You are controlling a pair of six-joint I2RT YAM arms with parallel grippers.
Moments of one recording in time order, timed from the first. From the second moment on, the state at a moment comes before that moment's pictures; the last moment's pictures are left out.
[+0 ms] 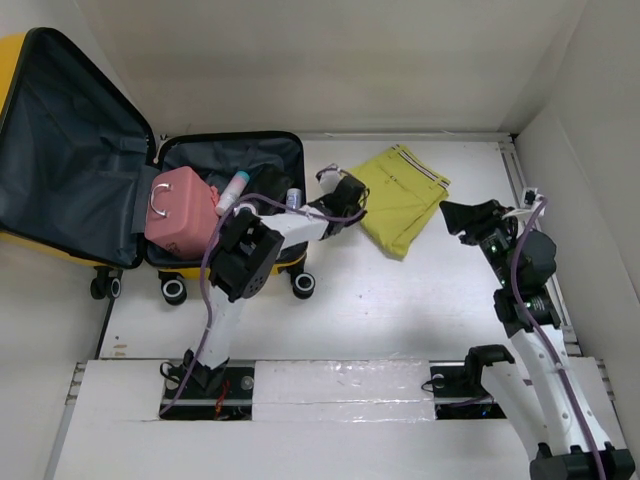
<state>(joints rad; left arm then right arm) -0.73 2.16 1.48 -0.02 -0.30 -1.08 0.08 0.63 0.60 0.09 -0.20 0.71</state>
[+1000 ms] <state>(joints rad) 0.13 1.60 1.55 -0.28 0.06 -0.49 0.17 0.65 0.59 0.05 -0.16 0.67</state>
